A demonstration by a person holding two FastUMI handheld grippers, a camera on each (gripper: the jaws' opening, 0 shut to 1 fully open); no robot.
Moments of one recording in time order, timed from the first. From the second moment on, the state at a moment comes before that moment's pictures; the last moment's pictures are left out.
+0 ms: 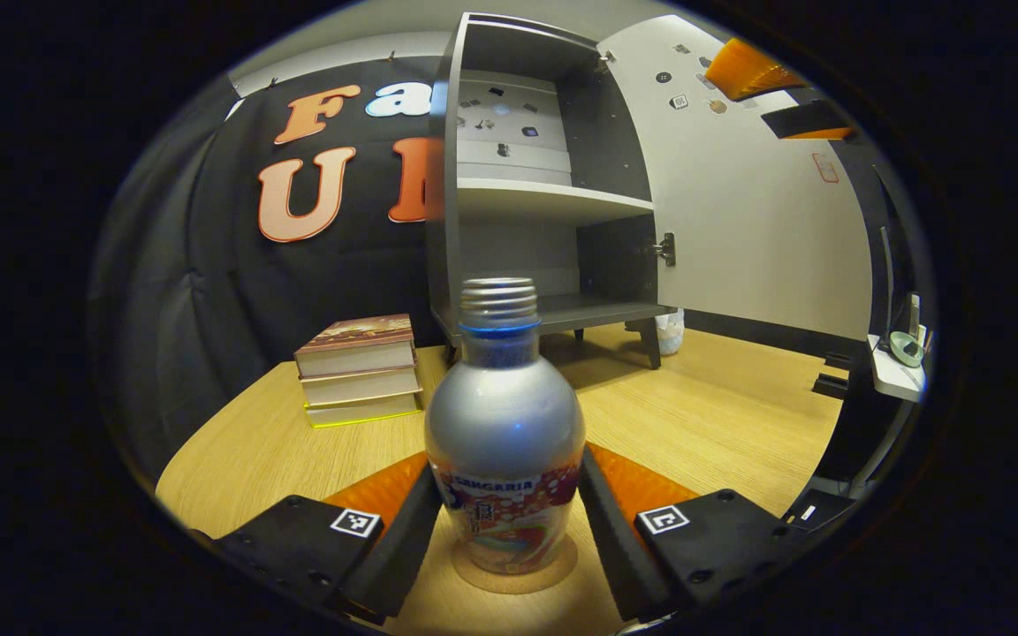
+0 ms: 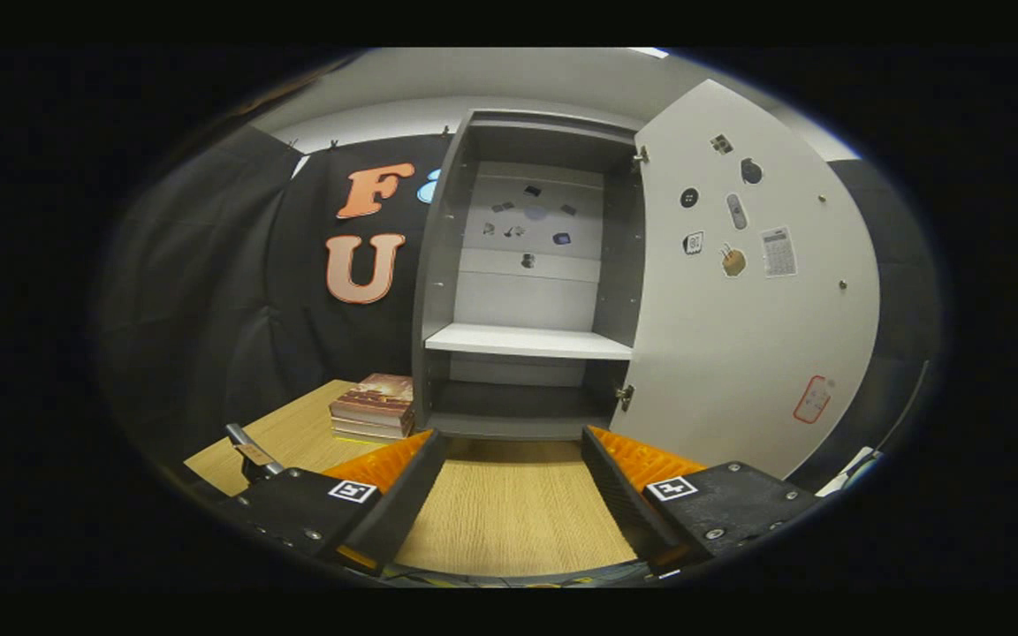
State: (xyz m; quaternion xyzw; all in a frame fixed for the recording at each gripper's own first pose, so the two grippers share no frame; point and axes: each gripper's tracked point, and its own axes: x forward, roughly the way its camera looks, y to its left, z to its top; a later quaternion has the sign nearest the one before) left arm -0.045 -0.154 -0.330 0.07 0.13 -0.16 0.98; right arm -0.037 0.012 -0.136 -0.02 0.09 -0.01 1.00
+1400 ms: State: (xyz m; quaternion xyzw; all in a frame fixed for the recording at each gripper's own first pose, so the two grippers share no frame) left arm -0.021 -0.196 -0.112 0.01 0.03 -0.12 0.99; right arm -0.141 -0.242 -0.045 -0.05 0.00 -0.23 0.97
